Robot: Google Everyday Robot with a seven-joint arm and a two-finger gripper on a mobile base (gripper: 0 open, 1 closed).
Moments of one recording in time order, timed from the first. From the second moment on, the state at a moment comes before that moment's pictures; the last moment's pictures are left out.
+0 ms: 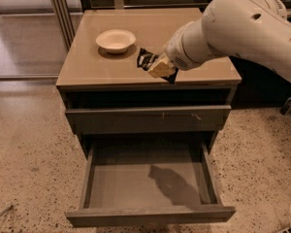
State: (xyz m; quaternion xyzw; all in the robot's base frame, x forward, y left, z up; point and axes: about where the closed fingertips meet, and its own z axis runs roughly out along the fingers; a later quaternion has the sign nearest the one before) arm 0.630 -0.057 0.913 -0.50 0.75 -0.01 0.43
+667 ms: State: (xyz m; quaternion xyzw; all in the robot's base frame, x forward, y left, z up) arm 0.691 -0.086 0.902 -0.46 0.77 0.04 0.44
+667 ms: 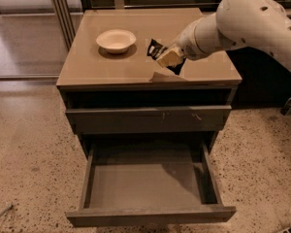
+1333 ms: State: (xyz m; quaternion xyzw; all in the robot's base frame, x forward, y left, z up) arm 0.733 -0.107 0.875 -0.41 0.80 0.09 0.43
